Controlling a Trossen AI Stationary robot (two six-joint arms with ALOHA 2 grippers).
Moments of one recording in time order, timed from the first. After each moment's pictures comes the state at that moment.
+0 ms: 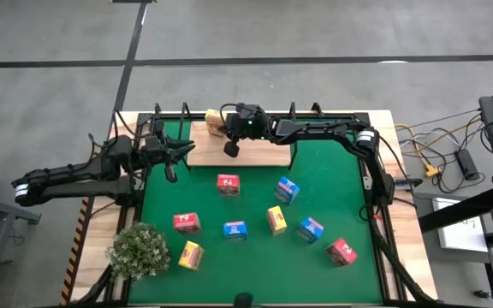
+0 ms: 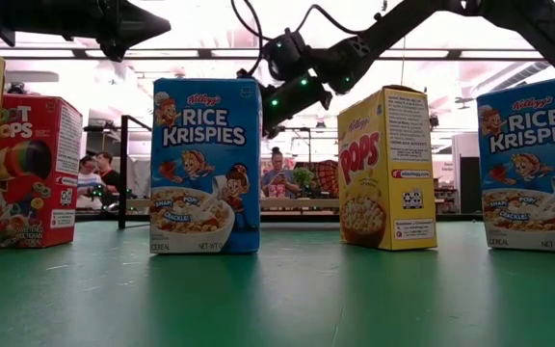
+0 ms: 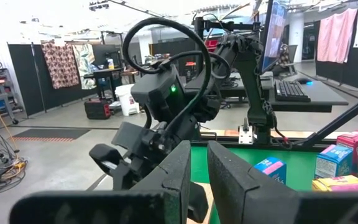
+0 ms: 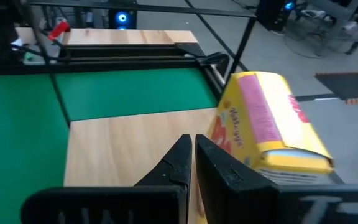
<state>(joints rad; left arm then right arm) 0.25 0.54 0.44 0.18 -0.04 0.10 -0.37 2.09 1.57 0.18 -0.05 -0.19</state>
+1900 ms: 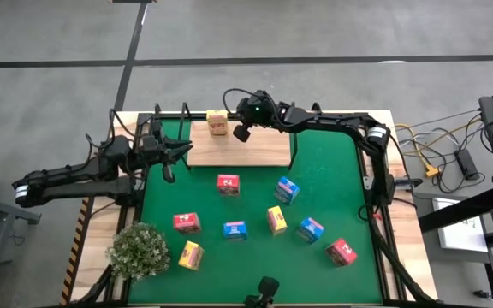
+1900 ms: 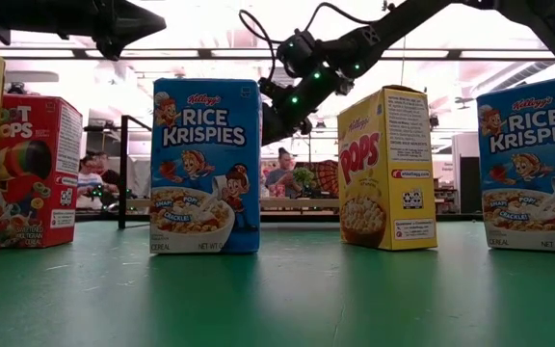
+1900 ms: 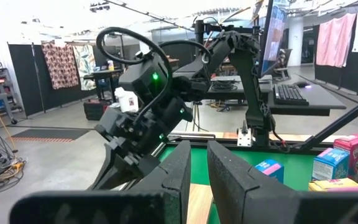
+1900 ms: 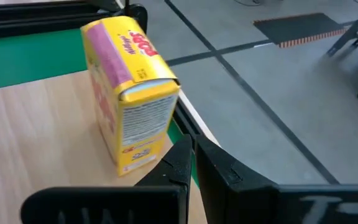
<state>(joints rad) 0.25 0.50 0.44 0.16 -0.04 0.09 -0.45 2.00 1.57 -0.06 0.13 -0.14</state>
